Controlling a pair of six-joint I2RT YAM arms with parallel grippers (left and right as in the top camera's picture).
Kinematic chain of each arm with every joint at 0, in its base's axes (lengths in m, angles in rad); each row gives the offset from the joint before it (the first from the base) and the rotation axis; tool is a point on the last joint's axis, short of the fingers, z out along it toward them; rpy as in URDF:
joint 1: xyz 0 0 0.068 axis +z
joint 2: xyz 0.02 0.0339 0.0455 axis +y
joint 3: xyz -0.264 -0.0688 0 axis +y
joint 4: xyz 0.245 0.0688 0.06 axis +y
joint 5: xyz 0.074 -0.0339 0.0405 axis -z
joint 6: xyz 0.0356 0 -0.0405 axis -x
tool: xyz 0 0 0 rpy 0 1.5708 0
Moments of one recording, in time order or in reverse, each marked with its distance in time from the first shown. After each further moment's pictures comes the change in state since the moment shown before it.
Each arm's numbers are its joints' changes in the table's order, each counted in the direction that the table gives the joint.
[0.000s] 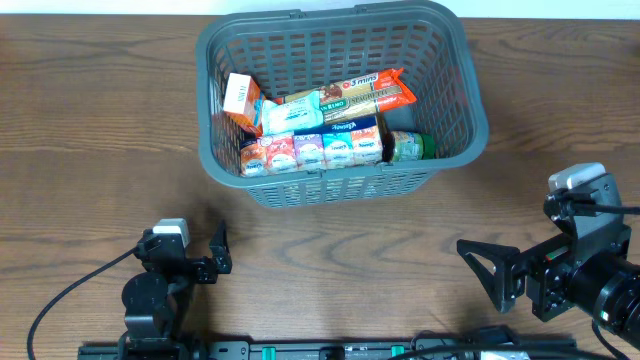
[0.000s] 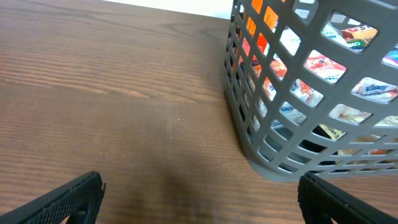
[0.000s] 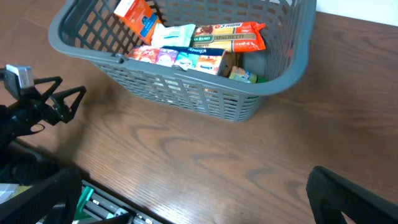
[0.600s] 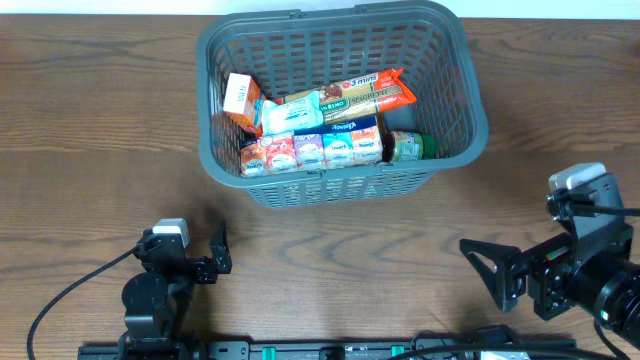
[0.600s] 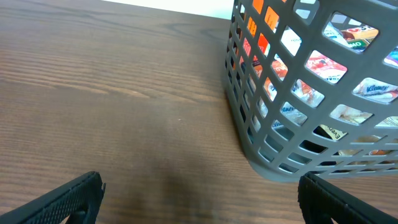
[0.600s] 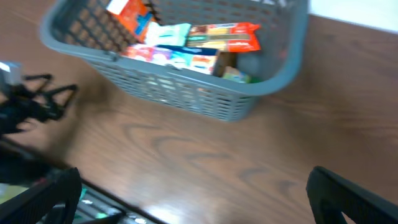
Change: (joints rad) left arm 0.000 0.000 0.000 0.000 -0.001 0.000; right arm 0.003 0.000 0.000 0.000 0.049 0.042
